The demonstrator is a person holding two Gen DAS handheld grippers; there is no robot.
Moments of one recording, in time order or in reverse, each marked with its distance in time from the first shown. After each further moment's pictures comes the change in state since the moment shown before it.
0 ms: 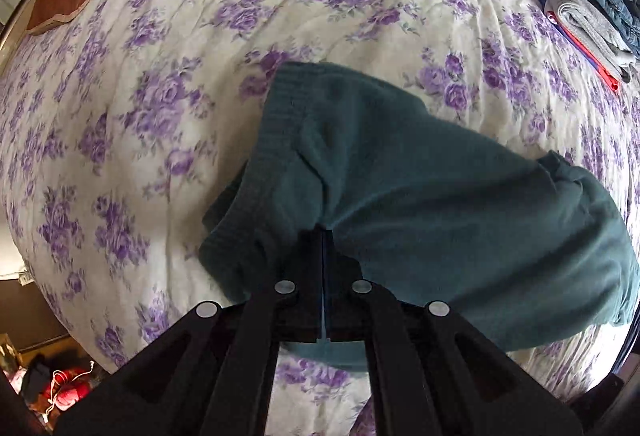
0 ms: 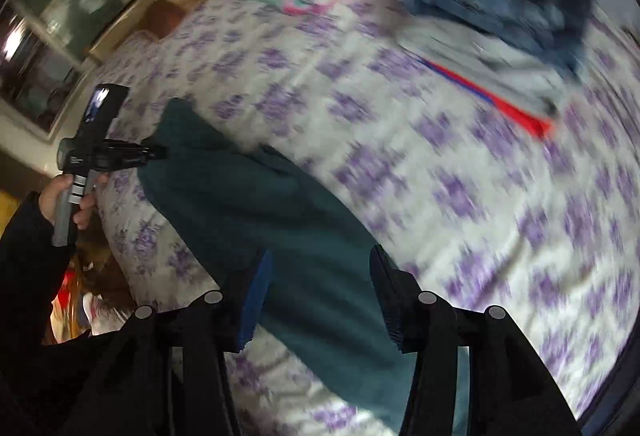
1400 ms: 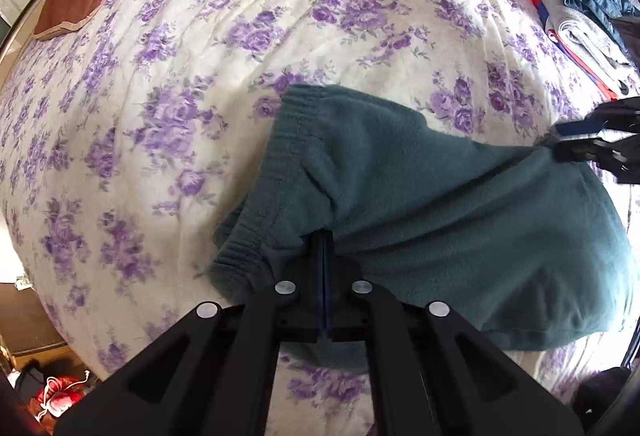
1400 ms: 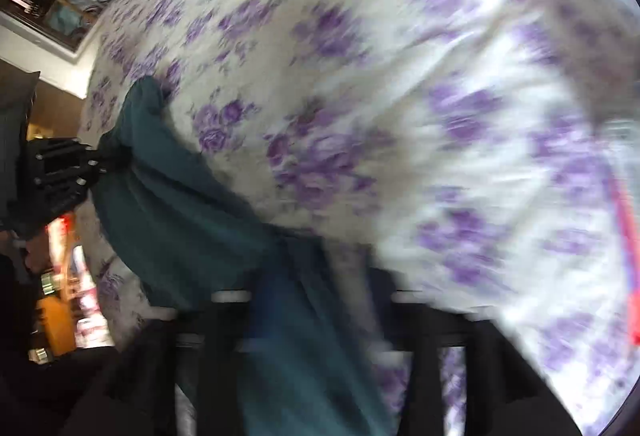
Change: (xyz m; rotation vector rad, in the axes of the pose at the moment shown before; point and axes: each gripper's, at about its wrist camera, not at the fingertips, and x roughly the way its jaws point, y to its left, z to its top) left arm -0.004 0.022 0.015 -0.005 -0.065 0.014; right arm 0.133 0.011 0.096 -0.200 0.206 0.082
